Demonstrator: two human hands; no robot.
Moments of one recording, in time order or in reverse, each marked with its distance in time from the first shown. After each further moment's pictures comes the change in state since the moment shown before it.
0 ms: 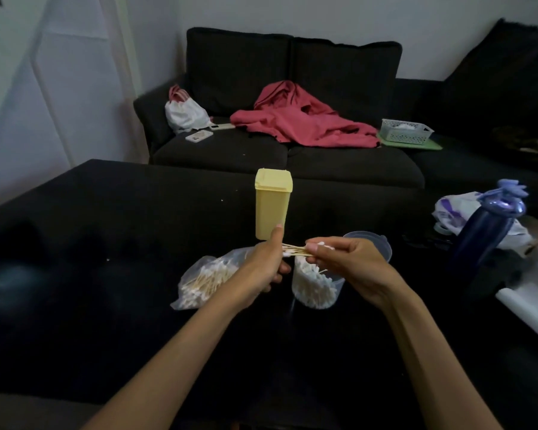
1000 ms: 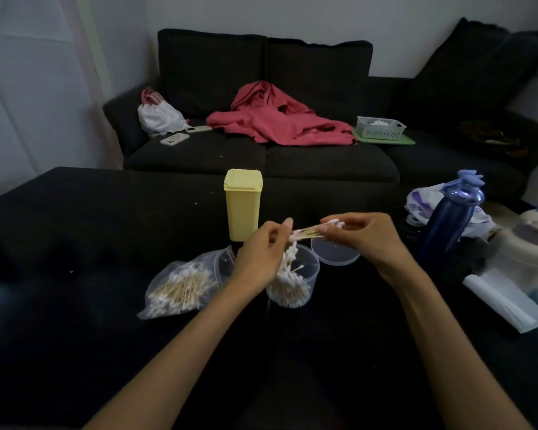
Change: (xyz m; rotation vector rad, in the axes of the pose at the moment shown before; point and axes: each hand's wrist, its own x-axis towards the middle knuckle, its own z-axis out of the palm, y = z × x) left_hand 0.020 0.004 0.040 0.254 0.145 0.437; right_hand -0.001 -0.019 -0.062 -0.360 0.230 -0.211
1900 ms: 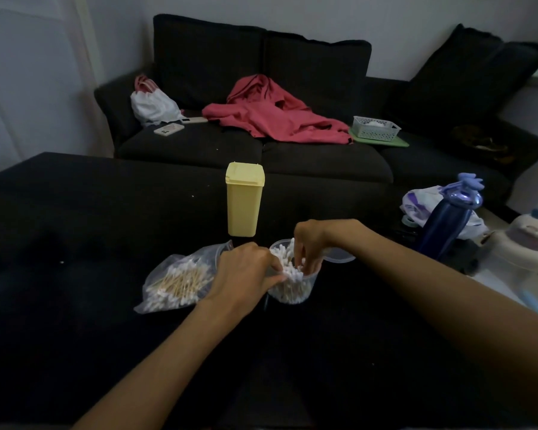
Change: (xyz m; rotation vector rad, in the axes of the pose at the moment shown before) left_hand -0.020 -0.037 -0.019 0.714 -0.005 0.405; right_hand 0.072 -0.006 0.062 -1.243 -0.835 0.110
